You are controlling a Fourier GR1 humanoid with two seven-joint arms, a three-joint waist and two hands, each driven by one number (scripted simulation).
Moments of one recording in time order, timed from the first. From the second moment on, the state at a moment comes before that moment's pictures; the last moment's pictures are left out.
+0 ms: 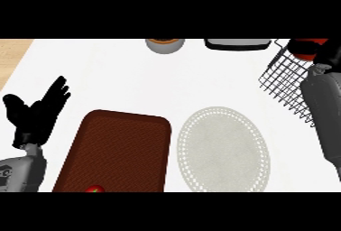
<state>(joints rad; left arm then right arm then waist) -0.20 0.25 0.18 -1.41 0.04 -0.07 0.23 -0.80 -0.40 -0.10 -0.97 1.03 -0.66 0.89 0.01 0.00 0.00</state>
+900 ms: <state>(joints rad) -0.18 0.25 0.19 -1.42 0.04 -0.07 0.23 -0.71 -0.44 -0.33 -1.10 0.79 -0.85 0.66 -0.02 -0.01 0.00</state>
